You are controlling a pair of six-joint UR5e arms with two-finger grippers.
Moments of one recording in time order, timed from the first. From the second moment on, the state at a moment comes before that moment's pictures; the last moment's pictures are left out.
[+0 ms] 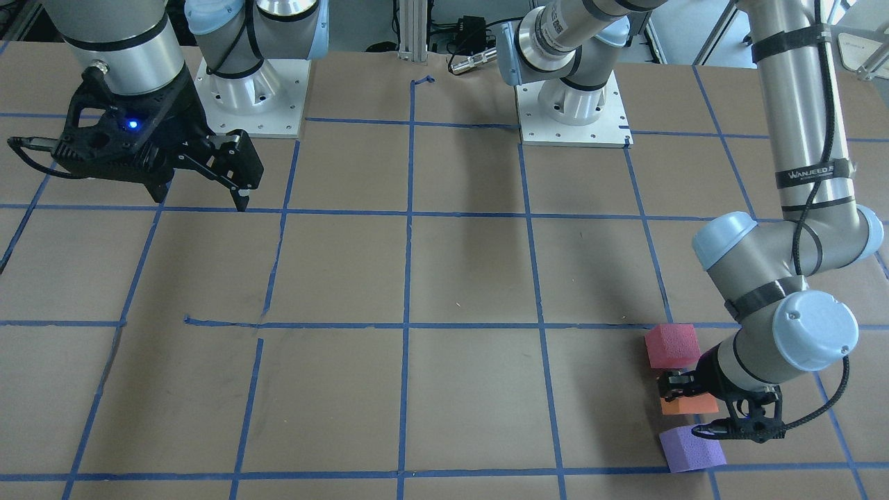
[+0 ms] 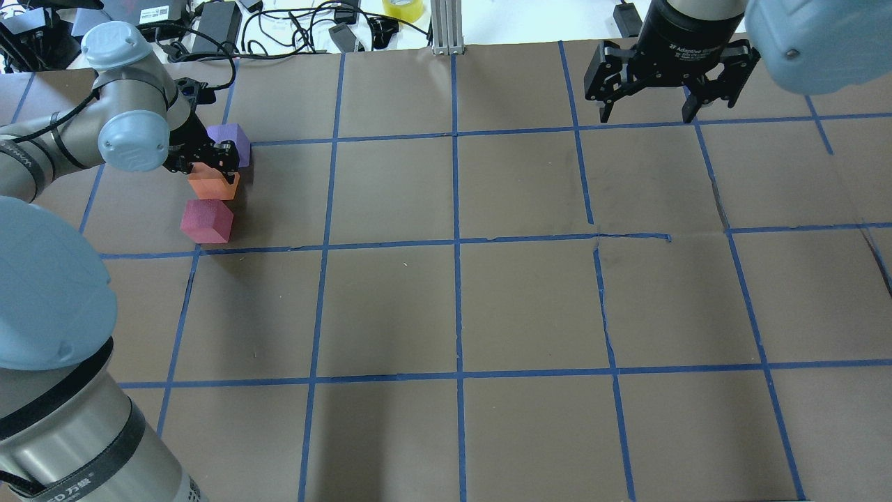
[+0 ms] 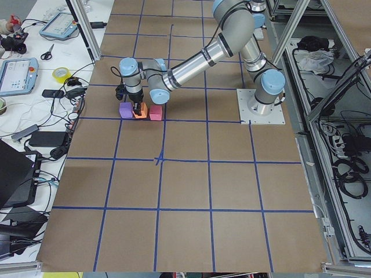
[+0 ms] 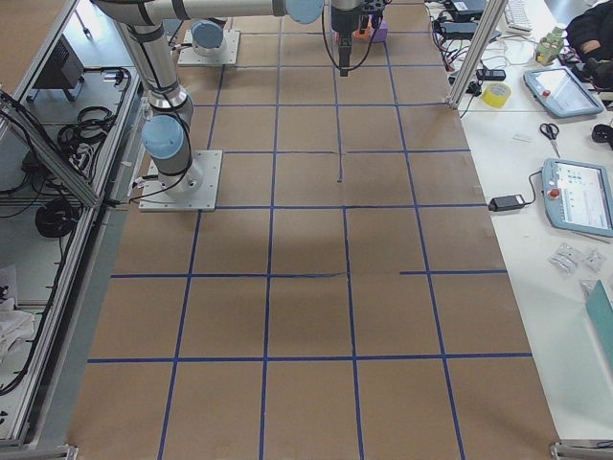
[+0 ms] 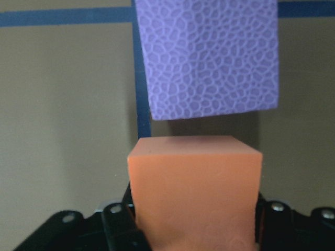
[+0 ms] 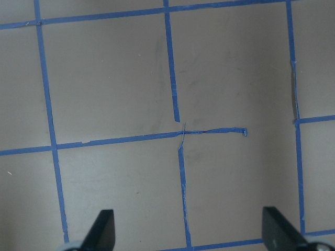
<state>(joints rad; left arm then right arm) -1.29 -2.19 -1.51 -1.00 1.63 0.28 1.61 -1.50 1.48 -1.63 -1.61 0.13</state>
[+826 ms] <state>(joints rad) -1.31 -2.14 -1.50 -1.09 1.63 0.26 1.61 -1.50 1.48 -1.64 -1.61 0.13</state>
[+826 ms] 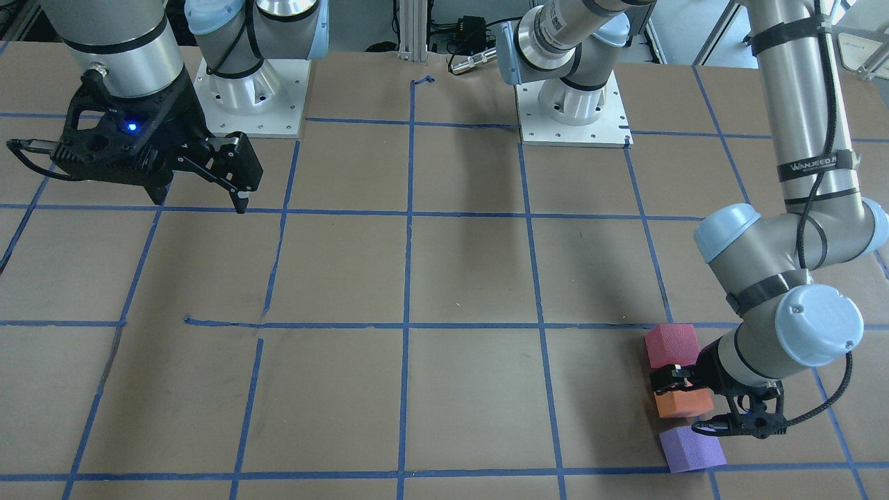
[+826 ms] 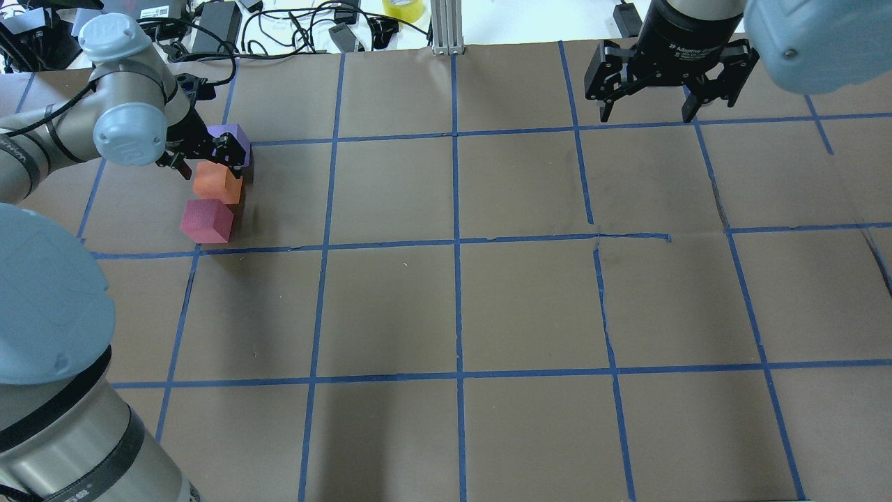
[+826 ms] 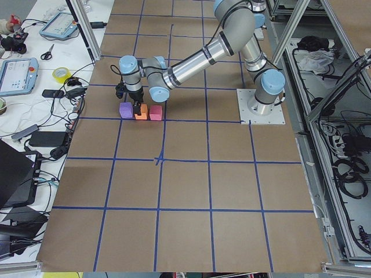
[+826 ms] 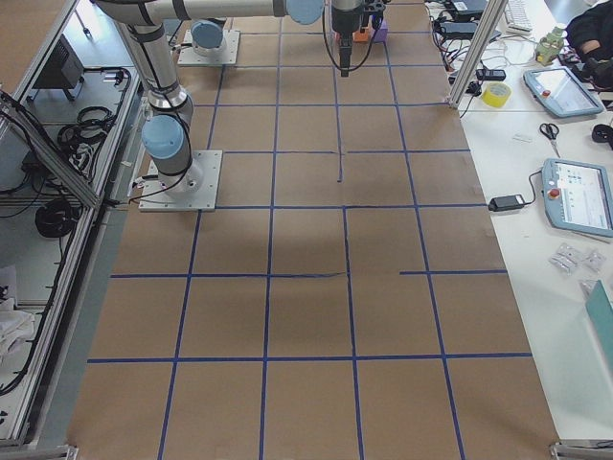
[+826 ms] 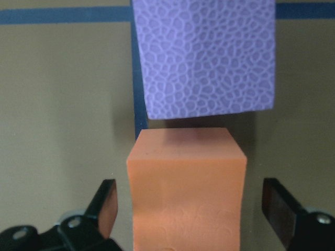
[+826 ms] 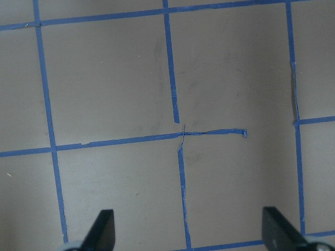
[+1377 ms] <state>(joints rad) -1.45 -1.94 -1.44 -1.35 1.66 0.22 1.61 -1.50 1.48 -1.64 -1.61 0.13</state>
